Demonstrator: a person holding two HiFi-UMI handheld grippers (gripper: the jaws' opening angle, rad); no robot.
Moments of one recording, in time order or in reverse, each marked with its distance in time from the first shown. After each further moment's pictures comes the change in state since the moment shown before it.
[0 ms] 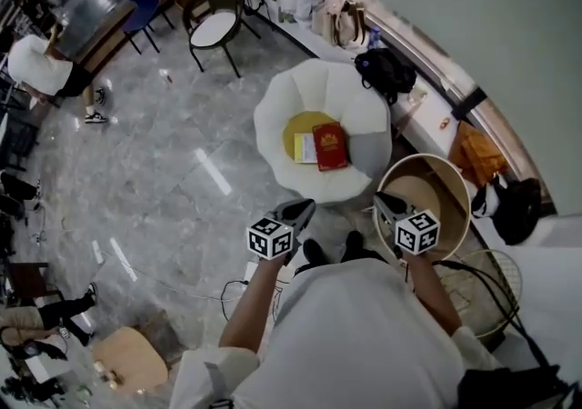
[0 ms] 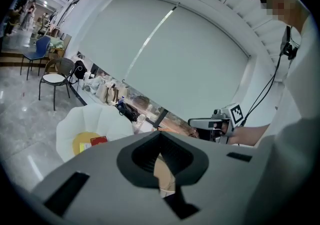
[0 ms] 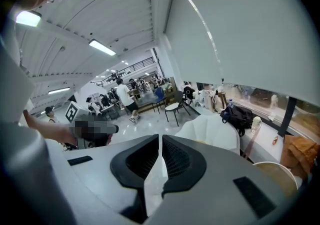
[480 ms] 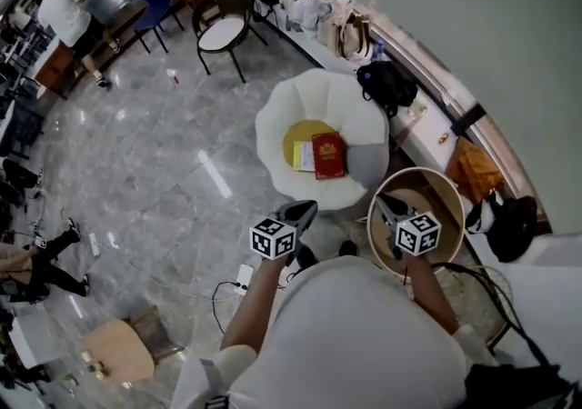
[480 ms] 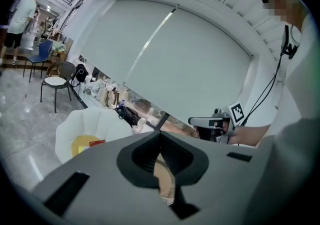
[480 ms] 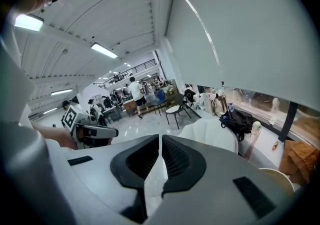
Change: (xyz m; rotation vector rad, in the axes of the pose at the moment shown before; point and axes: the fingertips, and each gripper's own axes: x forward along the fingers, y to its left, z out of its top) left arm 0.027 -0.022 0.017 -0.002 -0.037 0.033; right arm -0.017 -0.030 0.028 -0.006 -0.021 0.022
